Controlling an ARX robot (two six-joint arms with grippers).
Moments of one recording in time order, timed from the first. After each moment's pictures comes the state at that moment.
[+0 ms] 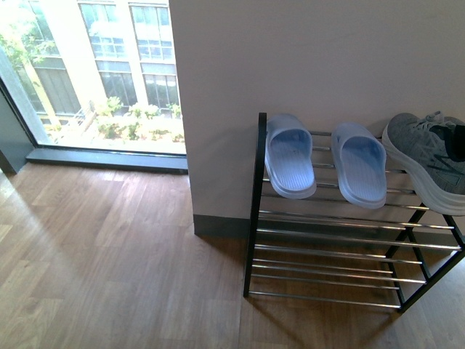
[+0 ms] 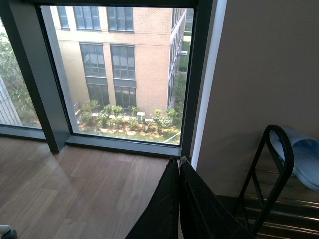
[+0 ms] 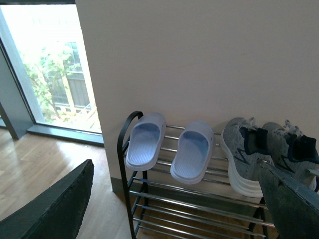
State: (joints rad) left arm 0.00 0.33 0.01 0.33 0.00 -0.01; right arm 0.00 0.00 0.02 0.00 0.00 -0.01
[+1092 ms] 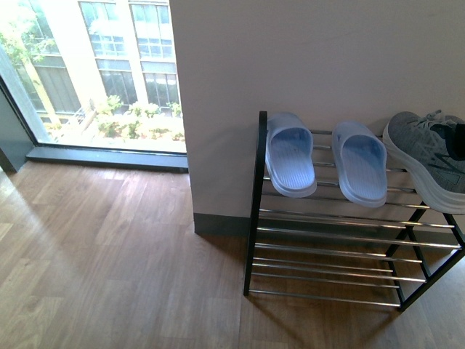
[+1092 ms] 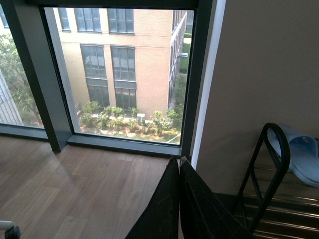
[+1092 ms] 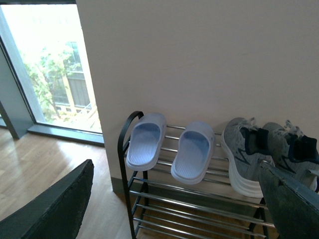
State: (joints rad) left arm 0.00 0.02 0.01 0.00 0.00 -0.01; right arm 0.00 0.00 0.02 0.00 0.00 -0.01
